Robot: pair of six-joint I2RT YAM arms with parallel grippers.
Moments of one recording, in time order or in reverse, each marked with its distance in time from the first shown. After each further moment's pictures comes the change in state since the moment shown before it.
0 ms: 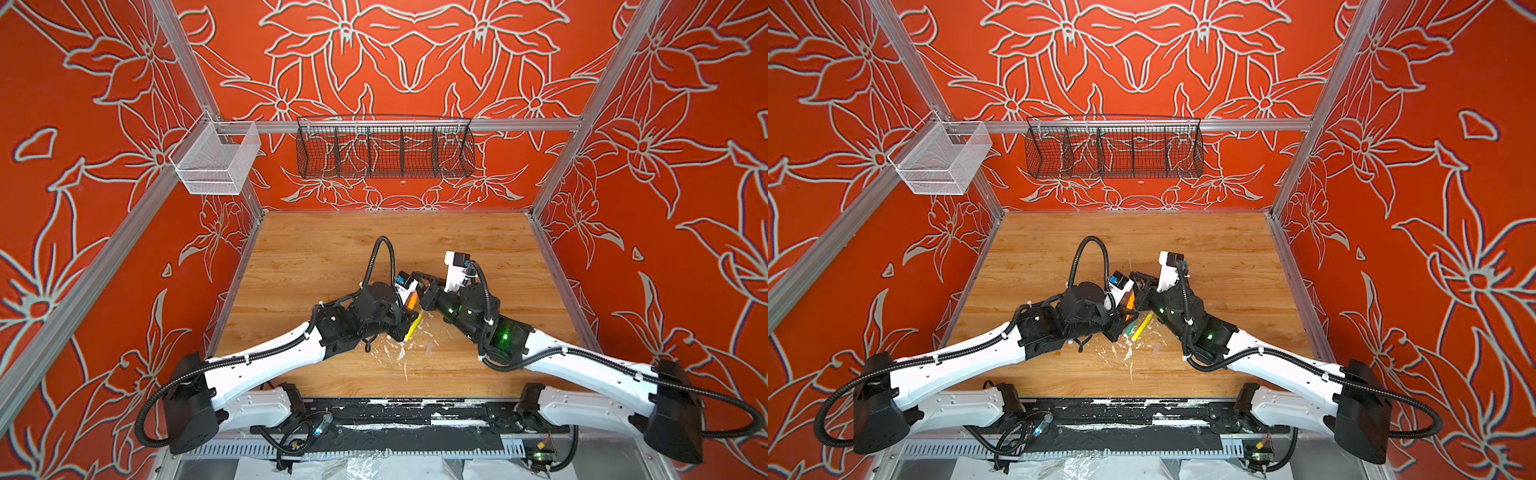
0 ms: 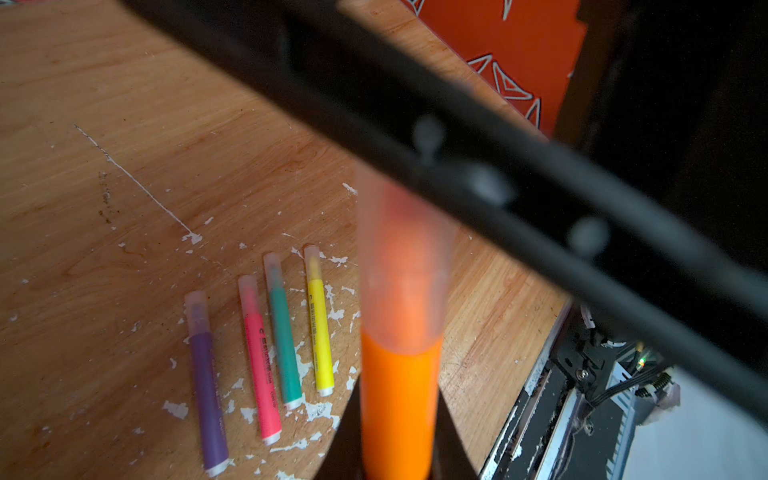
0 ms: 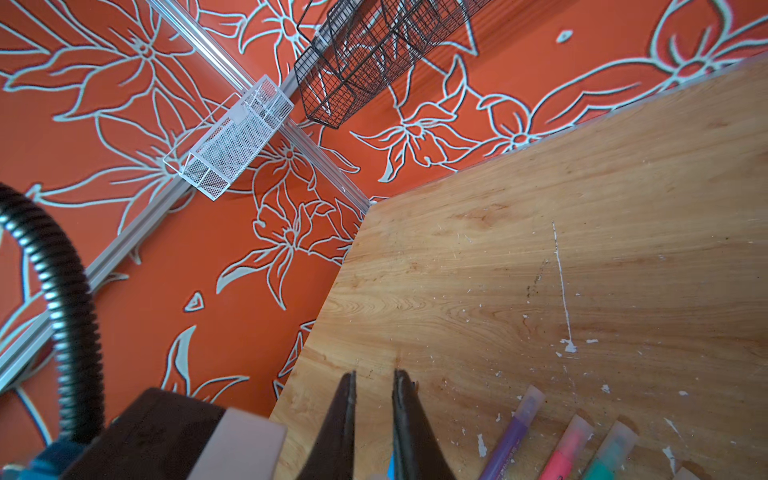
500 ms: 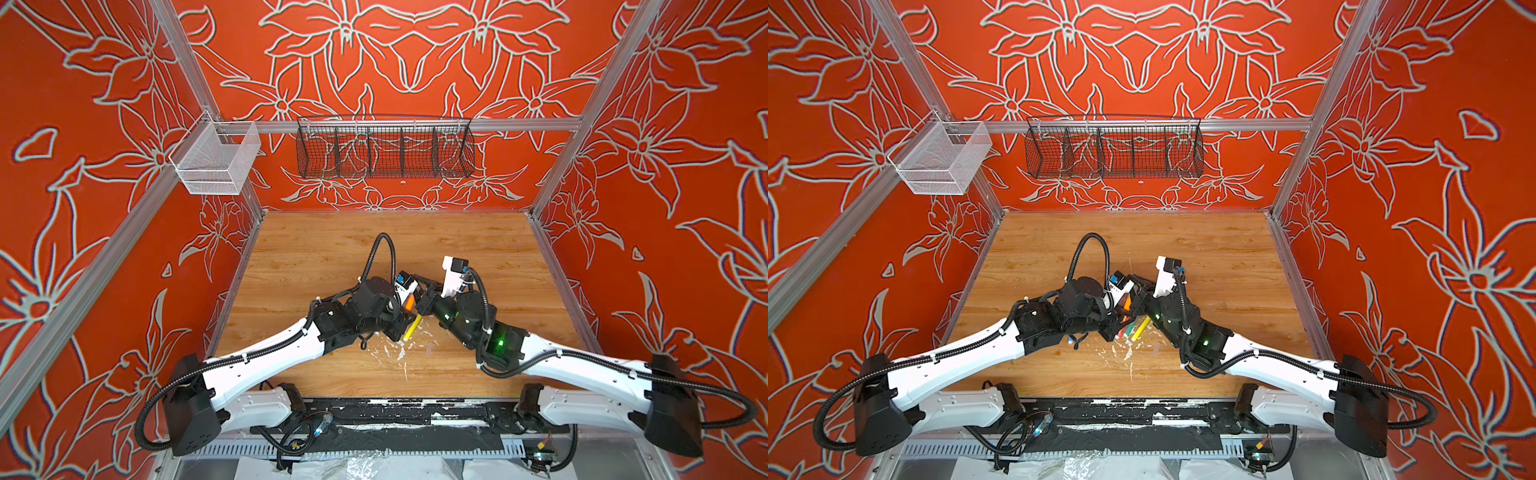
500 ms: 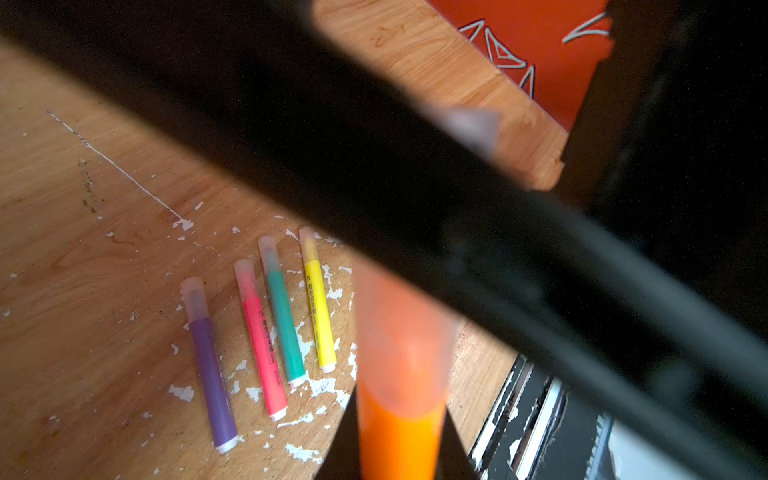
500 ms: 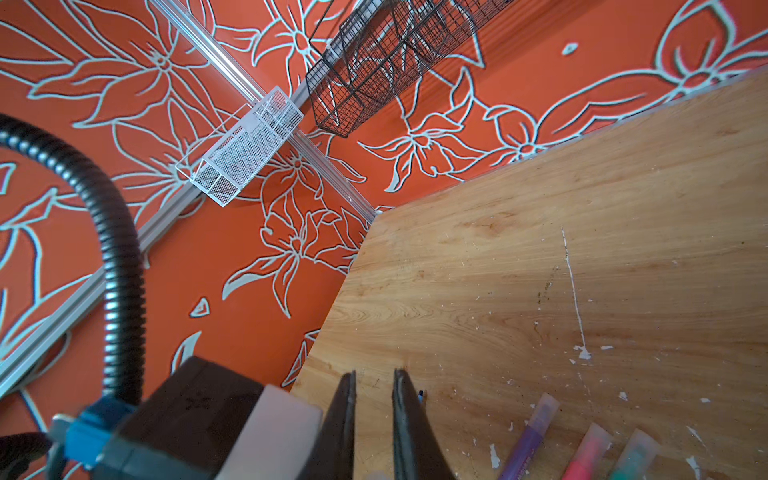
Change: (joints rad) left arm 0.047 0.001 0.037 -0.092 0.091 0.053; right arm 0.074 0.023 -0.033 0.093 0.089 -0.005
